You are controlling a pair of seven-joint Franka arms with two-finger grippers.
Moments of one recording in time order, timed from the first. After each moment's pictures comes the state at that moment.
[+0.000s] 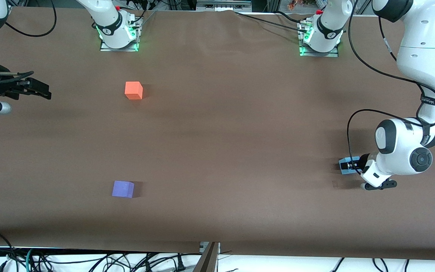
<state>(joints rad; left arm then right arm) 0.18 0.76 -0.11 -1.57 0.01 2.16 -0.05 0.01 0.10 -0.01 -1.54 -0.01 1.50 -0.02</state>
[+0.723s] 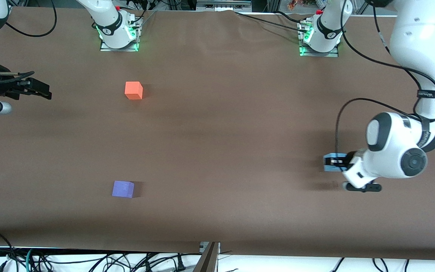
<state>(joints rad) 0.02 0.68 -0.24 -1.35 0.00 1.85 -0.18 0.01 0.10 -0.01 -1.54 -0.01 1.50 -0.02</state>
